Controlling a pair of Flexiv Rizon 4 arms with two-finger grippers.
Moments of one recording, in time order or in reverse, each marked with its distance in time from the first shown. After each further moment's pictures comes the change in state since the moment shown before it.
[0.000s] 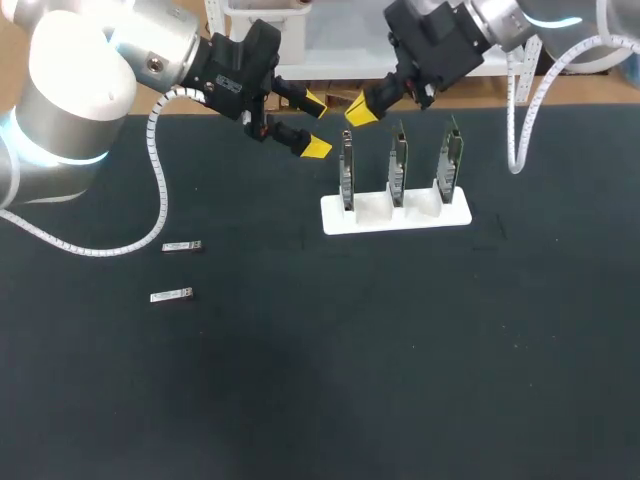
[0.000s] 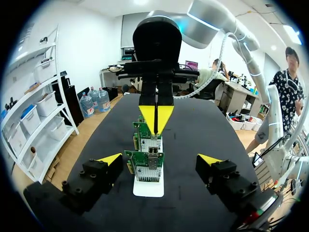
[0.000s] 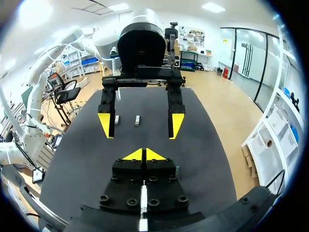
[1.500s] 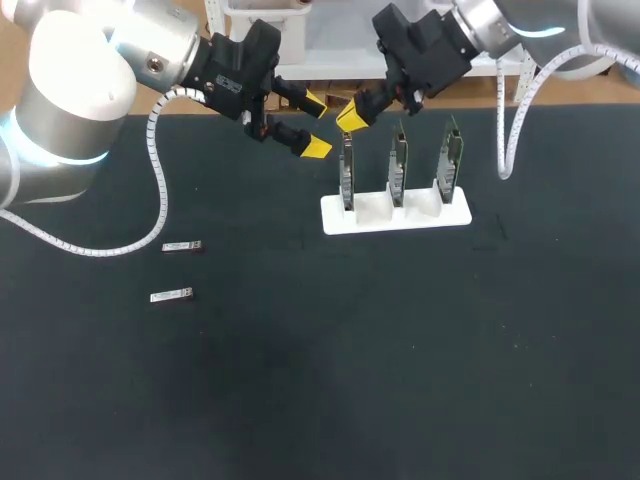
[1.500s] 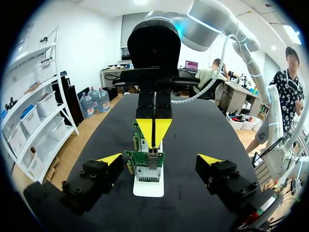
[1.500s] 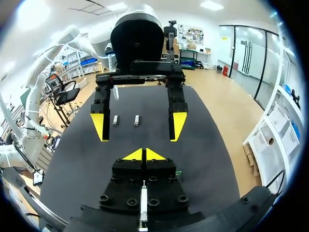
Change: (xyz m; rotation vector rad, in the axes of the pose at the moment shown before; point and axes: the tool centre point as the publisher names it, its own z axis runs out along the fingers) left arm 0.000 0.000 0.000 0.000 0.000 0.000; right arm 0.001 -0.003 0.014 0.003 0.004 0.018
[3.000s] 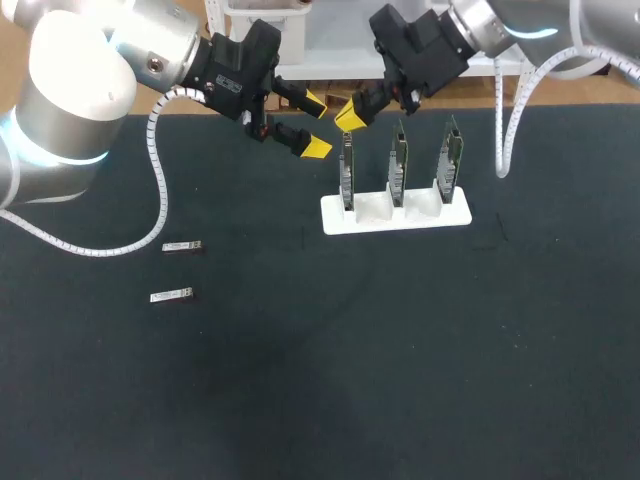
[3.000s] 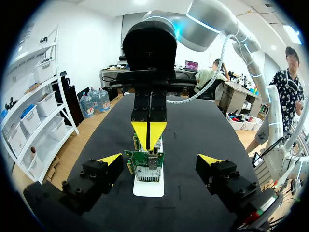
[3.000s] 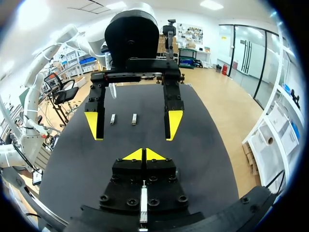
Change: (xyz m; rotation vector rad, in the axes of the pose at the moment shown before) left arm 0.000 0.000 0.000 0.000 0.000 0.000; right arm 0.003 -0.005 0.004 0.005 0.013 0.003
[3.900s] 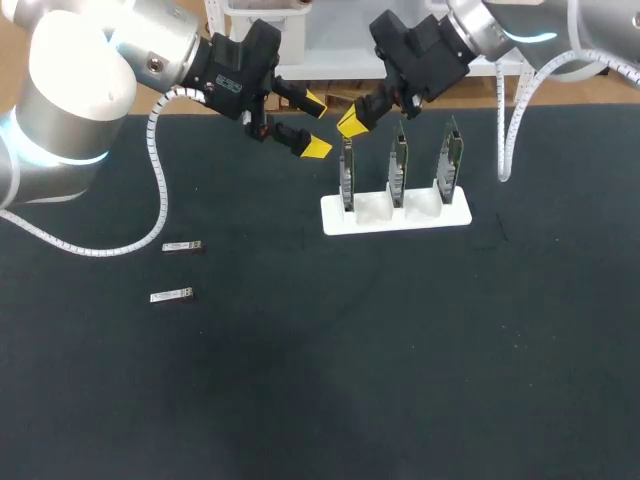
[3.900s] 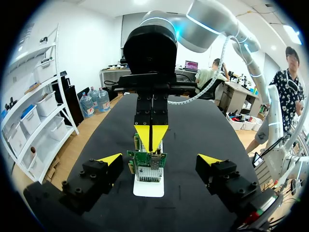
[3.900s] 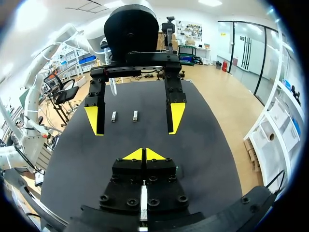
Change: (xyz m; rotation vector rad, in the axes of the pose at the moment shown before) left arm 0.000 0.000 0.000 0.000 0.000 0.000; right arm 0.007 0.003 0.003 -0.009 0.021 0.021
